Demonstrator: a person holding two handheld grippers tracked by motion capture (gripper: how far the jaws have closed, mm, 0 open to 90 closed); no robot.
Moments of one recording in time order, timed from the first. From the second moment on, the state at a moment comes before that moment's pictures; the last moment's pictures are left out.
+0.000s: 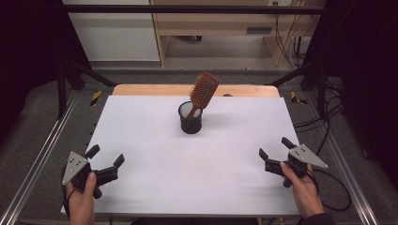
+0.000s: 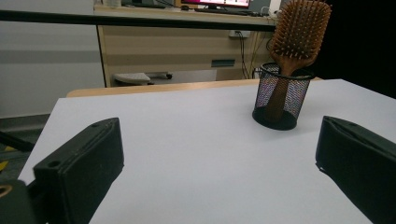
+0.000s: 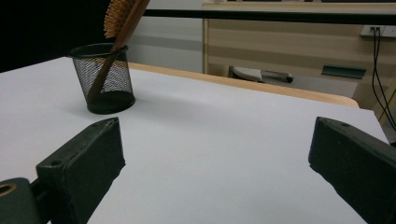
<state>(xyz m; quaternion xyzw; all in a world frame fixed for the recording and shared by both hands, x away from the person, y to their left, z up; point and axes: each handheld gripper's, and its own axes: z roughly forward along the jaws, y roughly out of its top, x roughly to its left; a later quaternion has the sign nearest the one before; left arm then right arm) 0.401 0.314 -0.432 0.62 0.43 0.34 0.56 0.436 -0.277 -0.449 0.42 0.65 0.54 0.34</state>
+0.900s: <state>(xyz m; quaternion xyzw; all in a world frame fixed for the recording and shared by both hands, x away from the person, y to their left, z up) 0.401 0.310 -0.434 0.63 0.43 0.33 0.56 0.440 -0.244 -0.458 0.37 0.67 0.56 0.31</state>
